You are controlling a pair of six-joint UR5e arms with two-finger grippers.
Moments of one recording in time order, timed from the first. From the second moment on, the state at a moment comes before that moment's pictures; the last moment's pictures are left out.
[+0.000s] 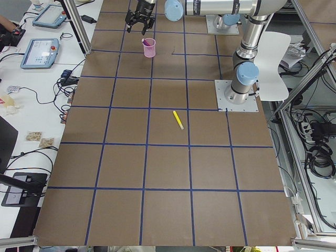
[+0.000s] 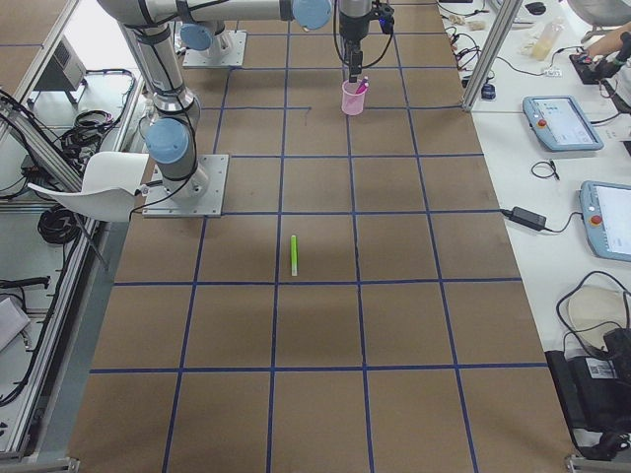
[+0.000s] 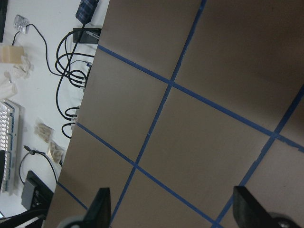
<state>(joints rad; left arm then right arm) -1.63 -1.62 -1.61 -1.13 1.75 0.77 1.57 -1.51 1.49 -1.58 -1.56 -0.09</state>
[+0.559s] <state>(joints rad) -1.58 -1.55 -1.60 -1.46 1.71 0.30 1.57 -1.52 1.49 -1.59 -1.59 -0.09</state>
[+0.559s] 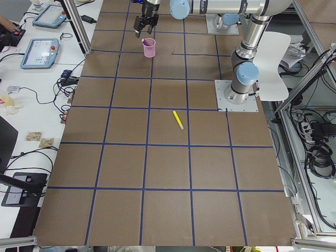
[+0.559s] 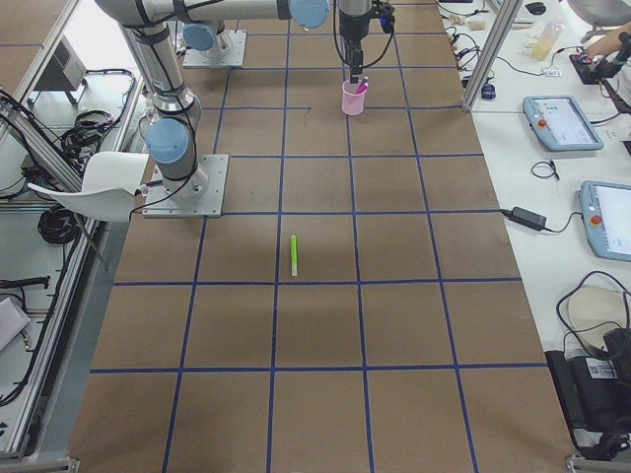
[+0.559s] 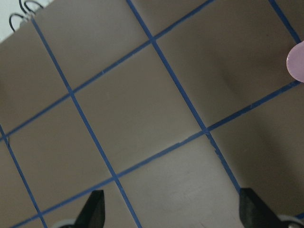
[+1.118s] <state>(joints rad) -1.54 -1.52 -1.61 -1.47 1.63 0.21 1.57 -1.52 1.49 -1.59 -1.58 -0.08</state>
